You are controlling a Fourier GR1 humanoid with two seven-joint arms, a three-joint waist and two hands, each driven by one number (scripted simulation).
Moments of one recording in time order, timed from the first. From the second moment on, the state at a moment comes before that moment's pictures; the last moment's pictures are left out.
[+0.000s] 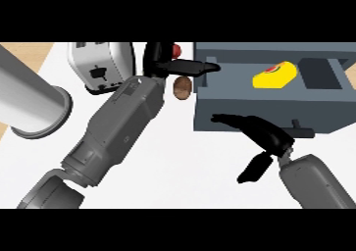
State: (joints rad) left arm -1.15 0.01 -0.22 -0.45 0.65 0.23 -0.56; right arm -0.35 -0.34 0.35 -1.37 0.41 0.41 -0.04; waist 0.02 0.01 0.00
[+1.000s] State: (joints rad) left arm -0.92 0.16 -0.23 -0.67 0.67 0.07 -0.51; right arm -0.77 -0.32 0.11 -0.58 0.44 0.22 -0.41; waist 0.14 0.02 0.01
